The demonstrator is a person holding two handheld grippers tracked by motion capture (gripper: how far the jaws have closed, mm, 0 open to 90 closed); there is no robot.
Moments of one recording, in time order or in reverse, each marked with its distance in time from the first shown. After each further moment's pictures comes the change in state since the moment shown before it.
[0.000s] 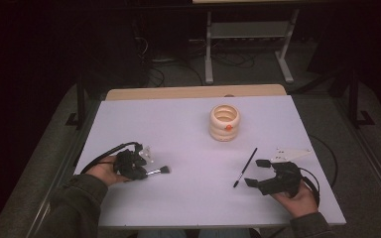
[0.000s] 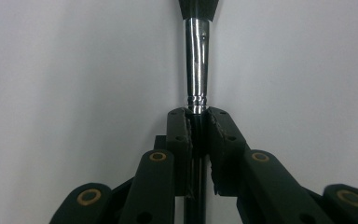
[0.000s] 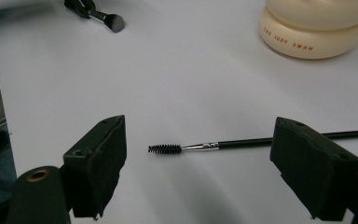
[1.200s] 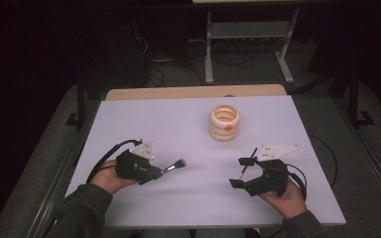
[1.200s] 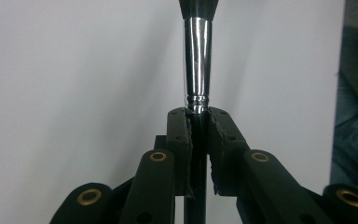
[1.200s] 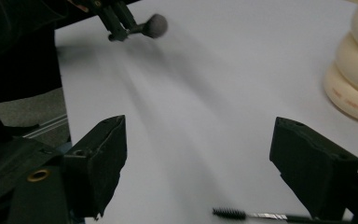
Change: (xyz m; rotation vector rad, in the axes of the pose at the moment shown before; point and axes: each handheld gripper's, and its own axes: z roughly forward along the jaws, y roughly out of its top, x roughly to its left) left arm -0.033 0.018 -0.041 -0.373 -0.082 -0.044; right arm 0.033 0.038 0.008 -0.049 0.139 -0.057
